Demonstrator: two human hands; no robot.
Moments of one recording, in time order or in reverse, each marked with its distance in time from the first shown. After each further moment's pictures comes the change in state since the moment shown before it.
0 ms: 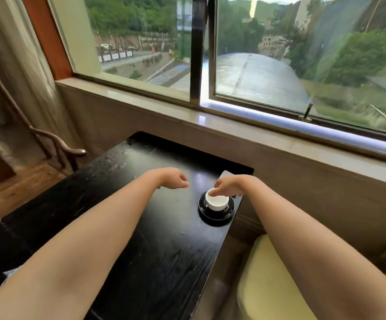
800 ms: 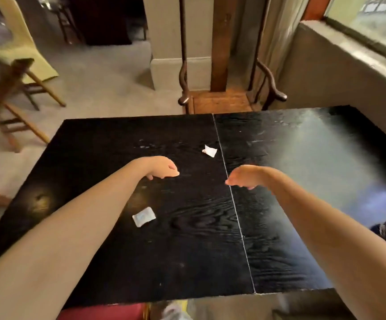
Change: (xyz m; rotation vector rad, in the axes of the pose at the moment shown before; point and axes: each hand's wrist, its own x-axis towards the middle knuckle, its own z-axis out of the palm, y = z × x) left_hand -0.365 -0.243 0.219 -0.688 0.049 -0.864; right_hand -0.042 -0.333 0.187 -0.415 -0.301 -0.770
